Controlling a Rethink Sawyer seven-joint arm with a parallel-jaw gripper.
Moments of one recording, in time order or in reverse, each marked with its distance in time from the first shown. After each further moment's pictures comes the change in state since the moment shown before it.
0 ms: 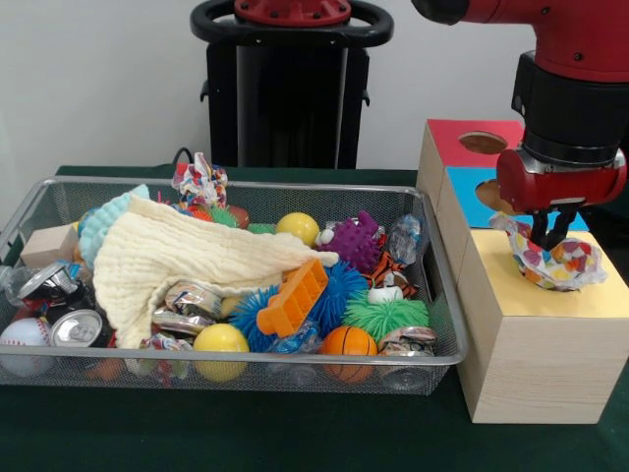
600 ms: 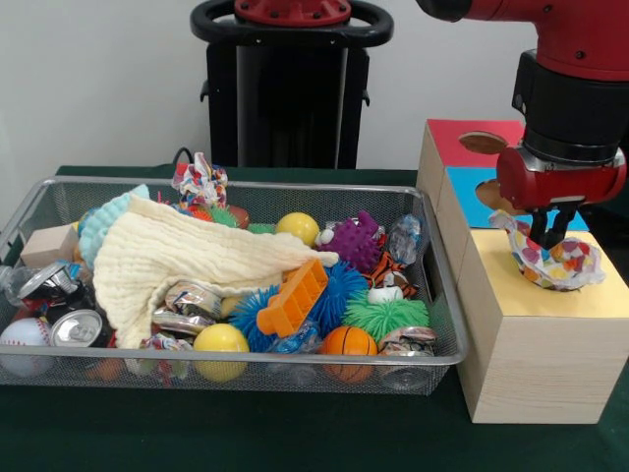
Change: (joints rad) arm 0.015 0.001 -0.017 0.000 0.001 0.000 0.000
